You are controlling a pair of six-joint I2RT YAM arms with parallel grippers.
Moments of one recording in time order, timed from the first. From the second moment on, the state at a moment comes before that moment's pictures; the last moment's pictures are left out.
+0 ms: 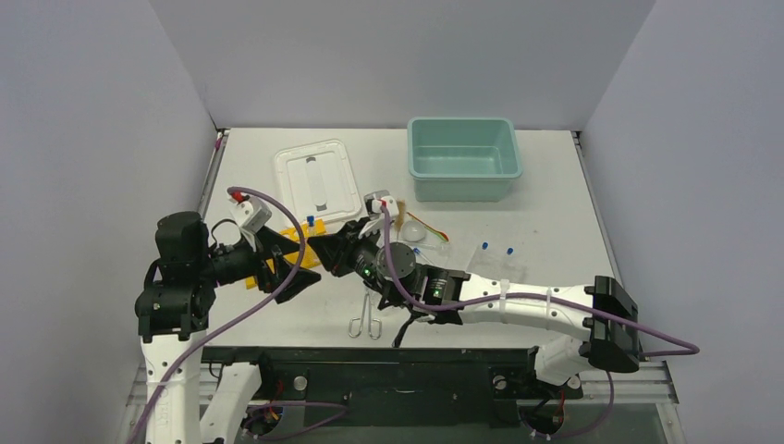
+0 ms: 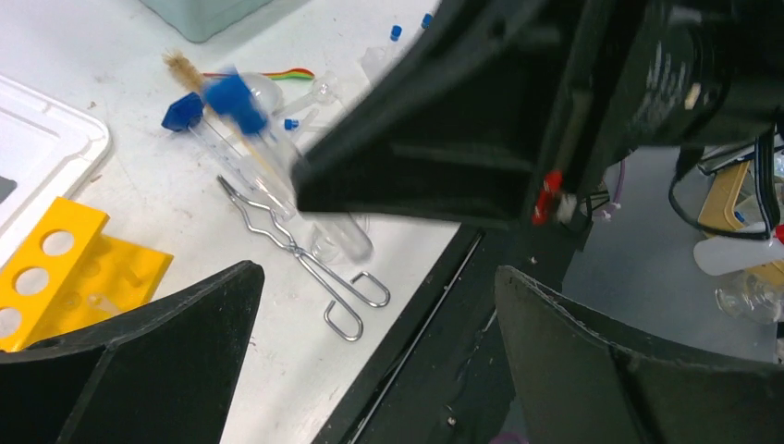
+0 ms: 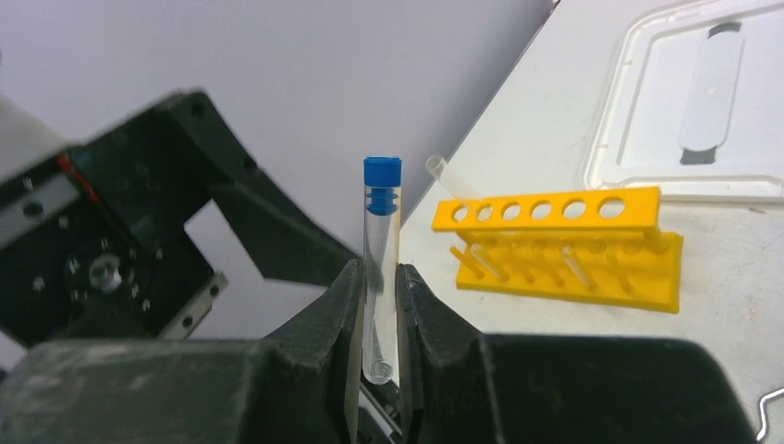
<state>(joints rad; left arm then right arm) 0.04 0.72 1.12 -0.92 1.03 0.12 1.31 1.47 1.15 0.31 0.46 0.66</state>
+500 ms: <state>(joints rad) 0.04 0.70 1.12 -0.94 1.05 0.10 1.25 1.47 1.19 0.35 0.46 0.68</state>
